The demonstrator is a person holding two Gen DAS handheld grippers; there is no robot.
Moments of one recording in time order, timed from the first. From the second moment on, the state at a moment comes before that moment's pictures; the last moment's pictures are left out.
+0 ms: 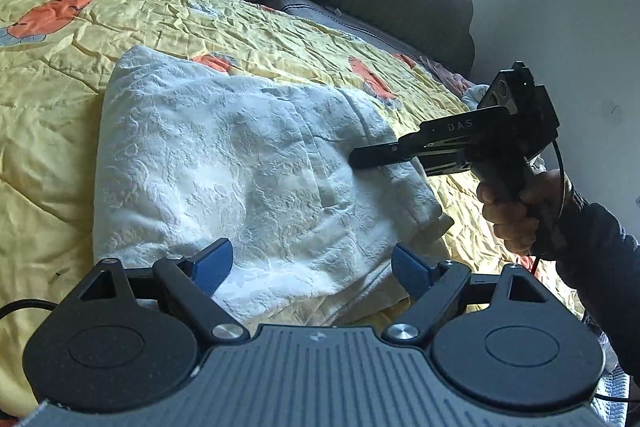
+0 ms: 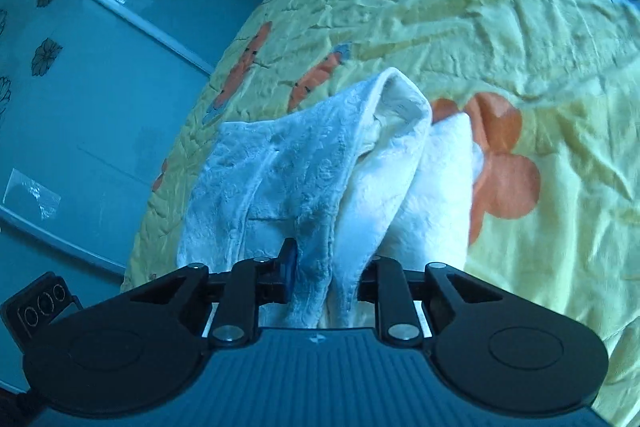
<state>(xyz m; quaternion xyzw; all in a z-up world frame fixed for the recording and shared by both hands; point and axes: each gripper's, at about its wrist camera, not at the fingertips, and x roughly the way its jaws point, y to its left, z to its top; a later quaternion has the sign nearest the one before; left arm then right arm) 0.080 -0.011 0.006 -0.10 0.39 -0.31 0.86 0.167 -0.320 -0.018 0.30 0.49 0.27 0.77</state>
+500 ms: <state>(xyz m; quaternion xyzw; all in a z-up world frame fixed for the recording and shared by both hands) 0.155 0.082 0.018 -0.32 0.39 -0.16 0.84 0.149 -0.387 -0.026 0.42 0.42 0.20 0.78</state>
